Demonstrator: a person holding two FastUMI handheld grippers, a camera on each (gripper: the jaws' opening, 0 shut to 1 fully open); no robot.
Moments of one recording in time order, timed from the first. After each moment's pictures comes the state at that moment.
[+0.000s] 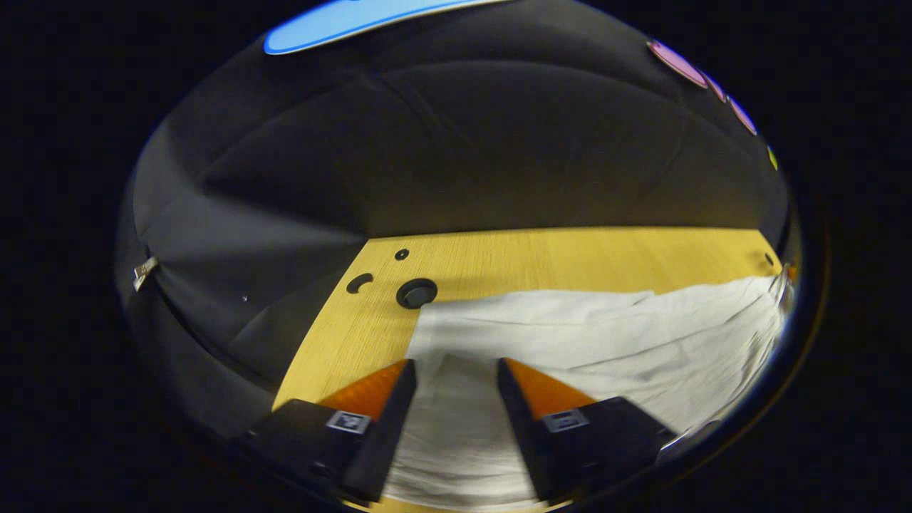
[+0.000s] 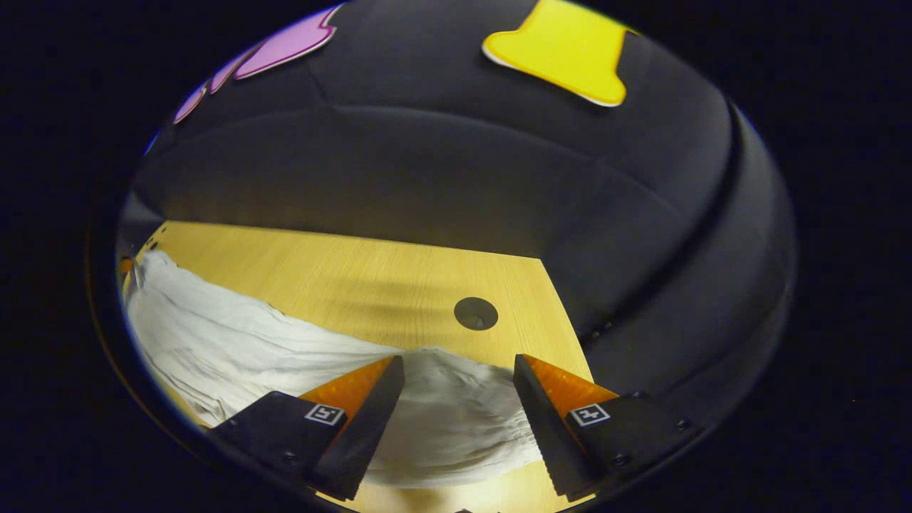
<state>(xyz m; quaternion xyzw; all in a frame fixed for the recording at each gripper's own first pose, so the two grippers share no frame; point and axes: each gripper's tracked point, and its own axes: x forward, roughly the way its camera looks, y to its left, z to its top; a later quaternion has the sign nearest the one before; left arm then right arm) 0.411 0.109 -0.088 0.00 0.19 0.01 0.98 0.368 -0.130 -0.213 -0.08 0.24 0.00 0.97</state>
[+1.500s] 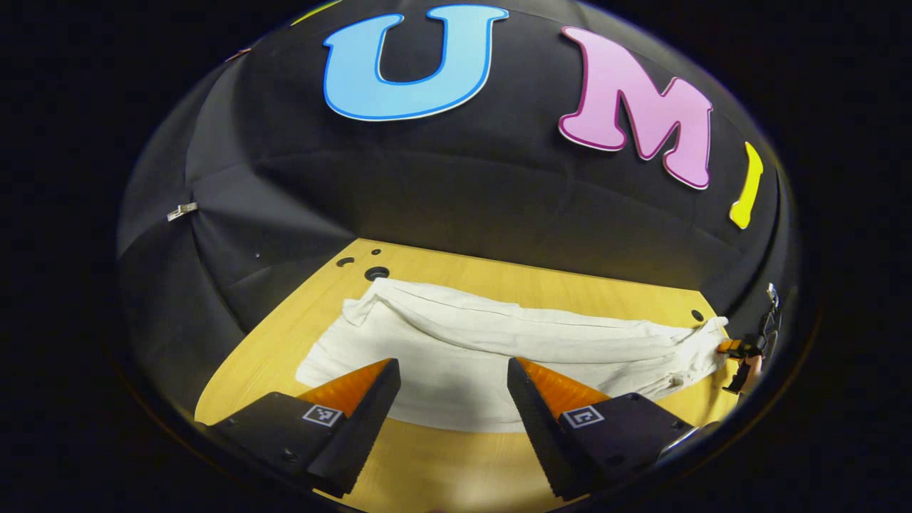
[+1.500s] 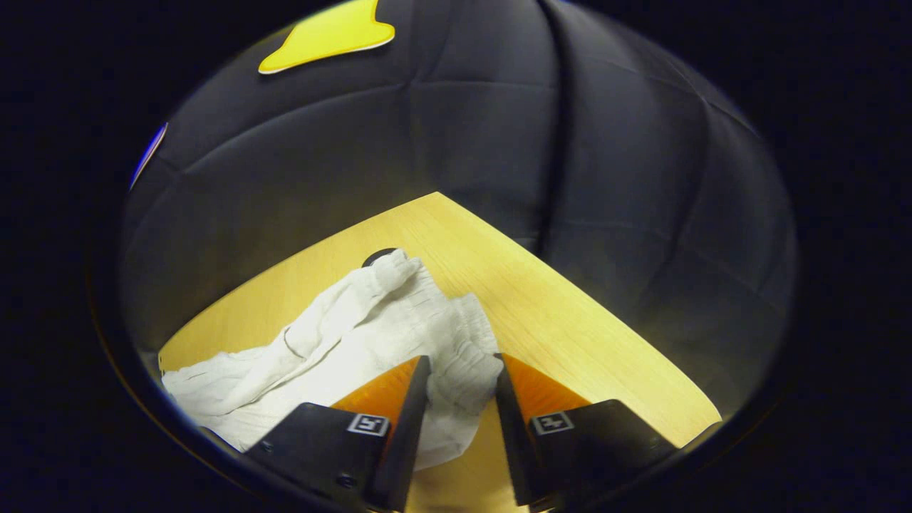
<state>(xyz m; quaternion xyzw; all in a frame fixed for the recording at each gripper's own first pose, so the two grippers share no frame) 0.234 -0.002 -0.050 -0.07 0.15 -0.01 0.99 0.313 -0.193 -0.267 0.14 0.27 -0.14 0.94</state>
